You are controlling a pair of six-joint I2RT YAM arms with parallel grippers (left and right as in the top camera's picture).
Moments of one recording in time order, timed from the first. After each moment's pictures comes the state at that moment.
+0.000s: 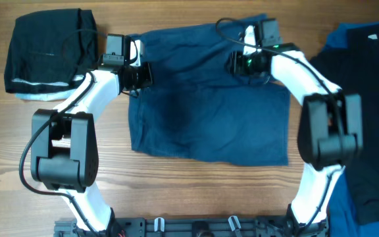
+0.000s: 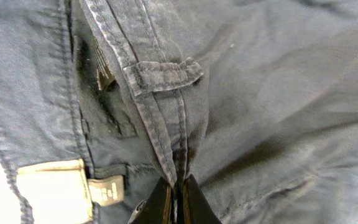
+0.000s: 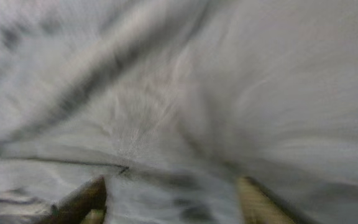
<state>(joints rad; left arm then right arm) -0.13 1.94 1.27 -0.39 0.28 -0.31 0.16 2.09 1.51 -0.51 -0.29 0.22</state>
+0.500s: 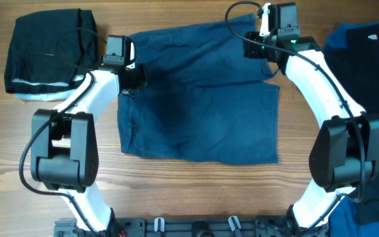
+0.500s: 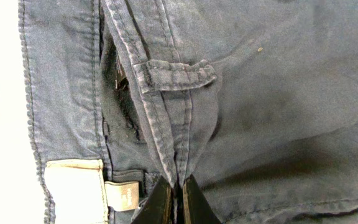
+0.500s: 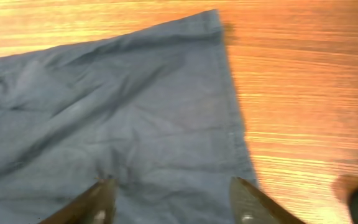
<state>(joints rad) -0.13 1.94 1.27 -0.43 0.06 -0.29 0.15 1.92 1.52 -0.49 0.00 0.14</state>
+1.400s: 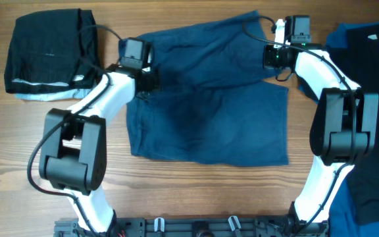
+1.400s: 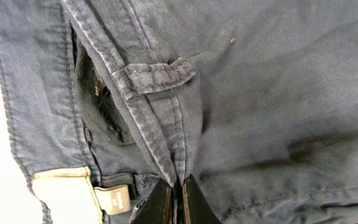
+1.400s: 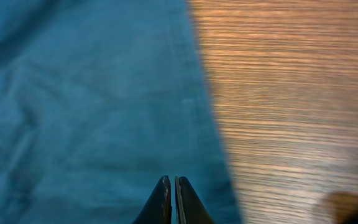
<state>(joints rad) -0.26 1.94 1.27 -0.43 -0.04 -0.29 0.01 2.14 1.51 -0.41 -0.10 -0.01</state>
